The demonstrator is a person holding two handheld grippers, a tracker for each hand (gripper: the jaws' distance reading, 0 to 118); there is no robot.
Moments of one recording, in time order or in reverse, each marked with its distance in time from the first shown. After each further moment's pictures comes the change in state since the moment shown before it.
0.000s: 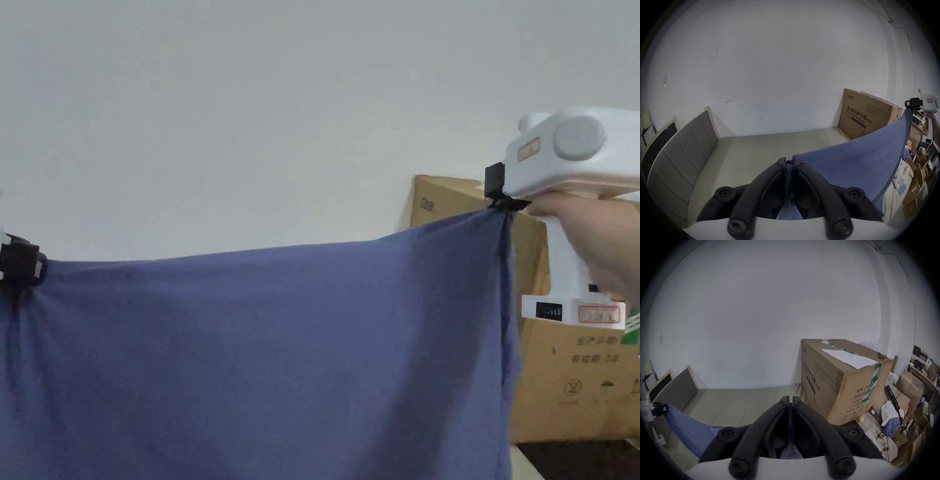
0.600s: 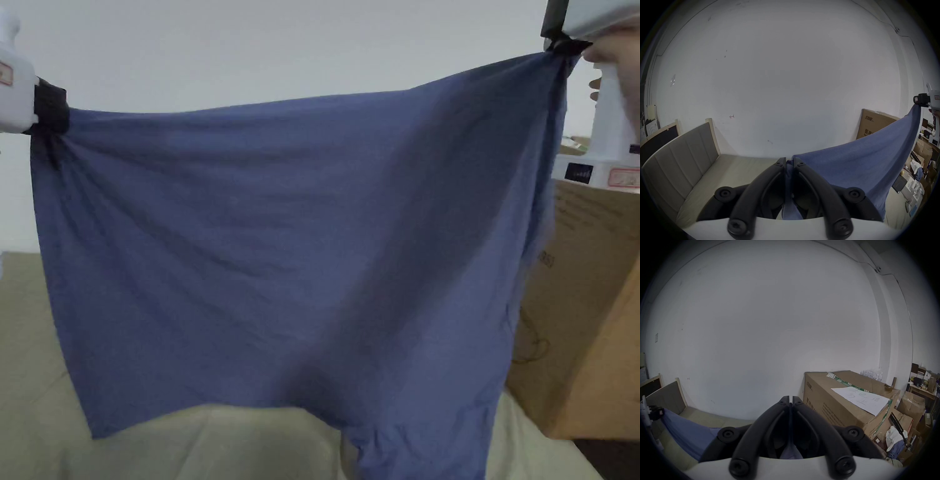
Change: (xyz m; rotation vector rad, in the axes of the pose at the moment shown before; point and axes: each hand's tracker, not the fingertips) left arm -0.010 0.041 -0.112 0.200 0.079 0.059; right arm -0.051 0.066 -0.084 0.256 -0.033 0.056
